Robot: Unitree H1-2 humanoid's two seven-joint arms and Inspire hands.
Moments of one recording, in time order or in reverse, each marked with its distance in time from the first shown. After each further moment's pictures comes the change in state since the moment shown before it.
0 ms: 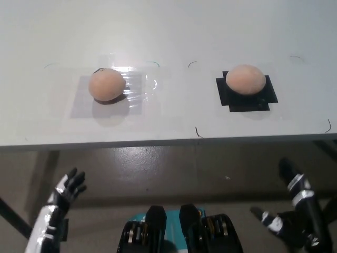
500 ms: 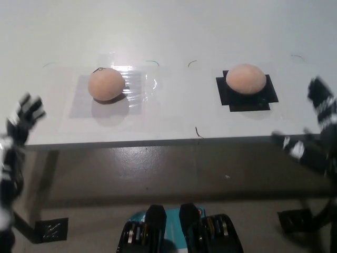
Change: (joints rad) left_arm -0.350 0.090 0.156 0.049 -0.054 0.068 0.013; right_arm -0.389 -0.064 -0.130 0.100 0.036 0.077 -0.008
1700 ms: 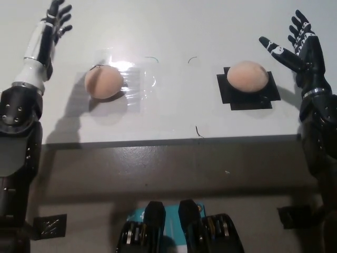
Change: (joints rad) left_arm -0.663 0.053 -0.123 0.867 0.101 0.097 0.029; right_arm -0.620 -0.009 -0.094 0.968 0.042 -0.027 -0.068
